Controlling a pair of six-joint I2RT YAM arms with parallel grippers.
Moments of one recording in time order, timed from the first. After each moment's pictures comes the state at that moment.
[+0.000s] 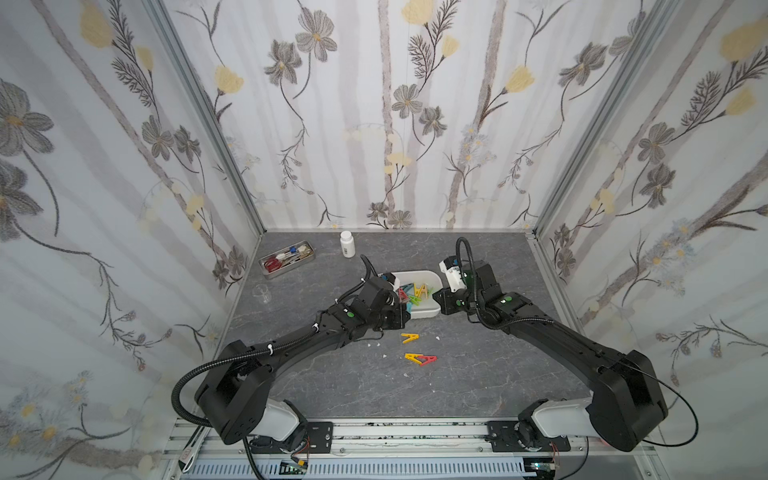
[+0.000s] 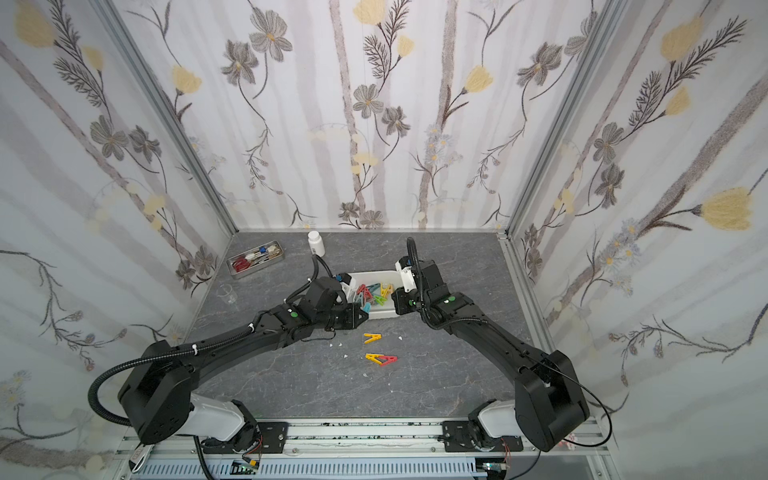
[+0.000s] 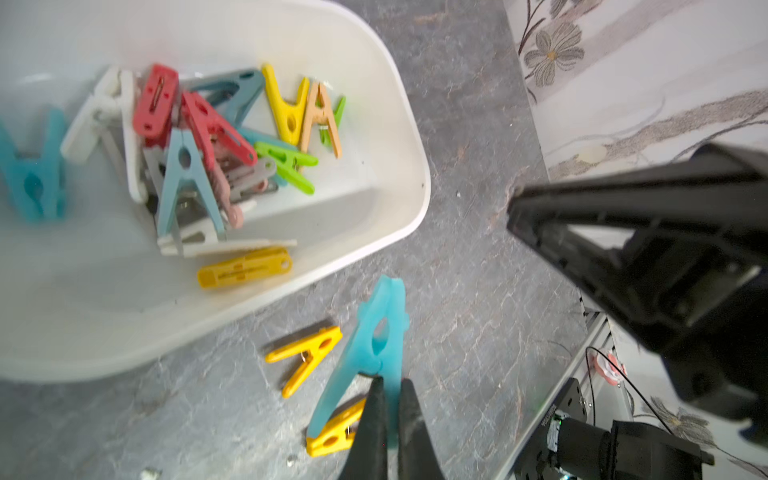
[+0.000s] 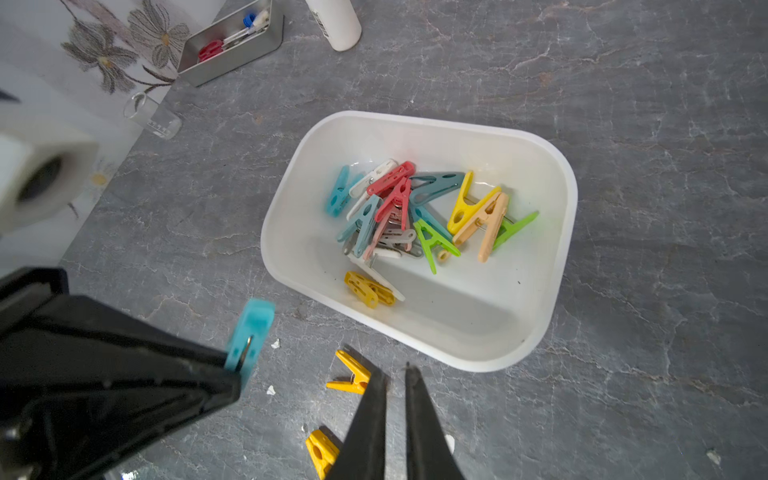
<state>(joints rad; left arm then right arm) -0.73 1.50 0.98 -0.17 0.27 -0.68 0.54 1.35 0.94 -0.31 -0.20 0.27</state>
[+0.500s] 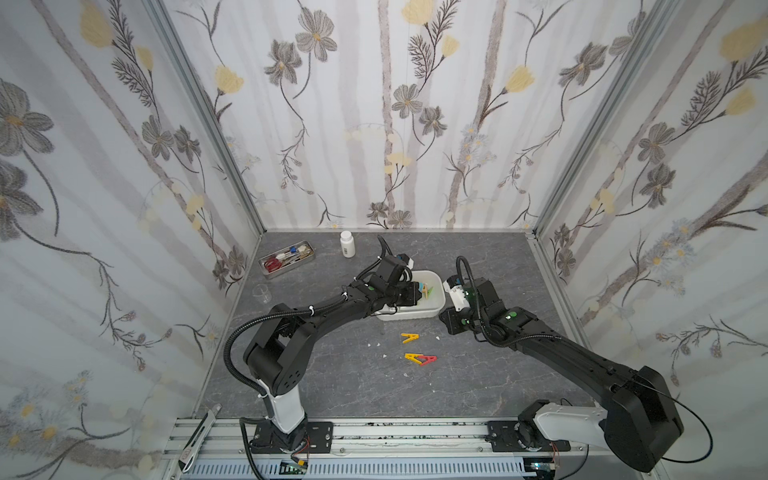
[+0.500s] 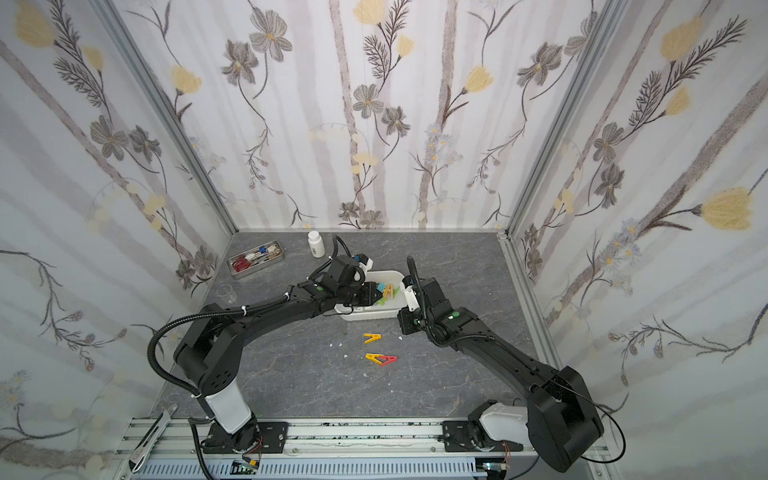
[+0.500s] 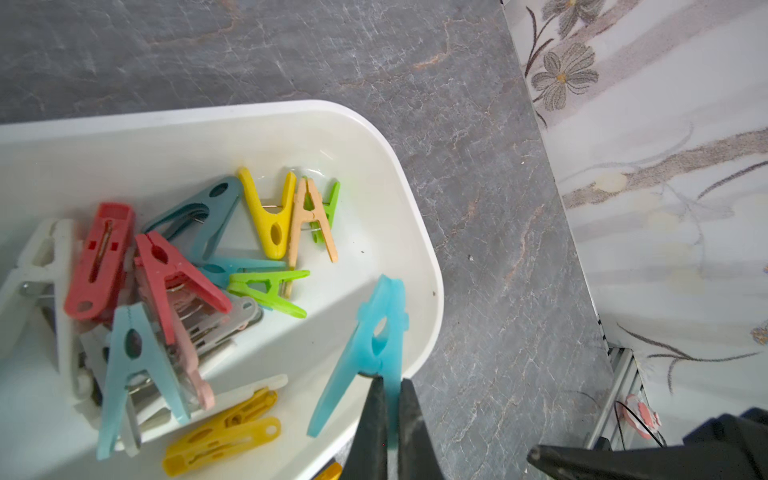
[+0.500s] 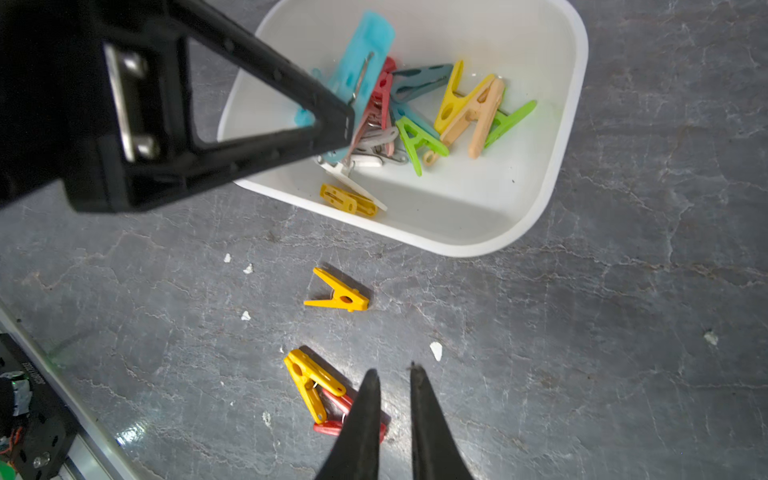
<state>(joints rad) -0.67 1.80 1.23 -0.15 0.30 -0.60 0.58 1.26 0.81 -0.40 -0.14 0.28</state>
